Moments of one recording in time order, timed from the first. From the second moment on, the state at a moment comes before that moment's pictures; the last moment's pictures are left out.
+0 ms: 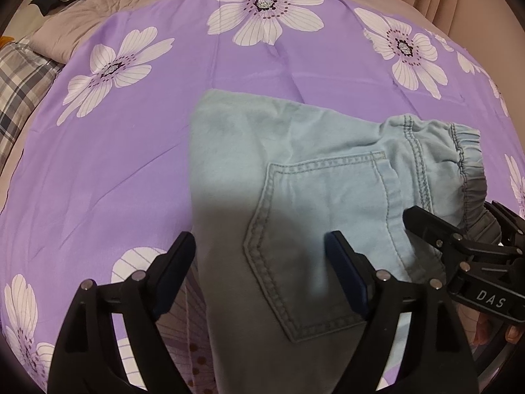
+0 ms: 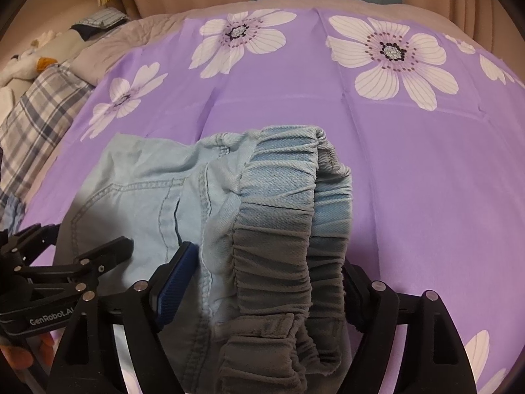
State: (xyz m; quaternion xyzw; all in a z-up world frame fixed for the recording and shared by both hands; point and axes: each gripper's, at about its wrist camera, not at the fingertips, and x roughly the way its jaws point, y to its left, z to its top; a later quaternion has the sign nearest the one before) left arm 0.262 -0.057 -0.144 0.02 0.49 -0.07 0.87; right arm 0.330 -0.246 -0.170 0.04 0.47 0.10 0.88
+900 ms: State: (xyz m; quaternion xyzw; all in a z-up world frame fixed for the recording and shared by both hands) left arm 0.254 -0.052 -0.144 0.01 0.50 -0.06 0.87; right arm 0.323 -0.250 -0.170 0.05 0.48 0.09 0.87
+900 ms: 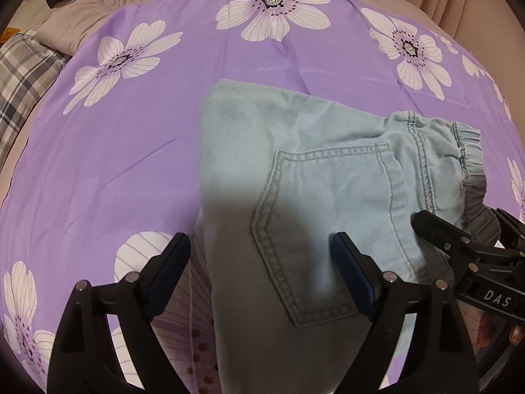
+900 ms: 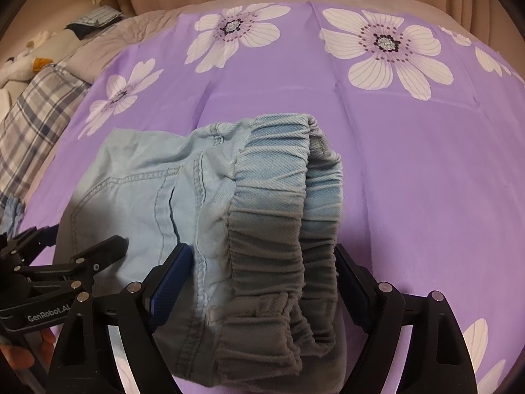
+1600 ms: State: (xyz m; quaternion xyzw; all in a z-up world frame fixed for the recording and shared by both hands) left arm 0.226 -0.047 -0.142 -0.02 0.50 -0.06 0.86; right arm 0.296 -0.260 -0.168 0.07 0.49 0.08 0.86
